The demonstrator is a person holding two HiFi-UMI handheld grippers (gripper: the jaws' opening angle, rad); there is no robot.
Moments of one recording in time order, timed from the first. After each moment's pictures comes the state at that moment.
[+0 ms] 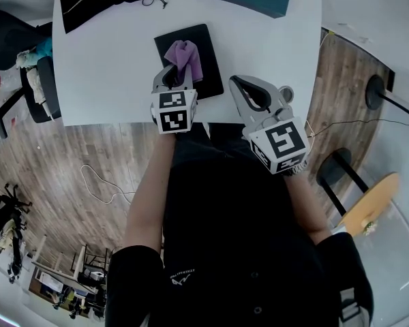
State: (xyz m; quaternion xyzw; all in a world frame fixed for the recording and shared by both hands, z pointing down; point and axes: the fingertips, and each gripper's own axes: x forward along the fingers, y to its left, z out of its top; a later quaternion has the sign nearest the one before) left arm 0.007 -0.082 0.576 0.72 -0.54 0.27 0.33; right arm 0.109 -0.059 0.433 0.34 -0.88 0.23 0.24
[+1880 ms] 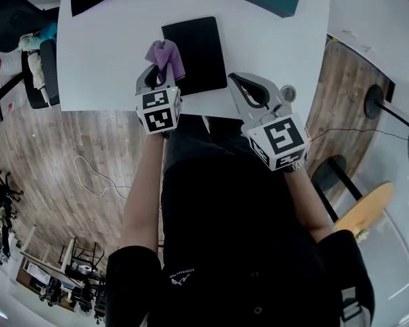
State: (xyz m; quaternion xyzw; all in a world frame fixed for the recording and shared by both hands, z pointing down) left arm -0.057 -0.052 0.573 0.67 -0.61 0.27 0.33; right arm 0.094 -0.041 0.436 0.30 -0.90 0.22 0.25
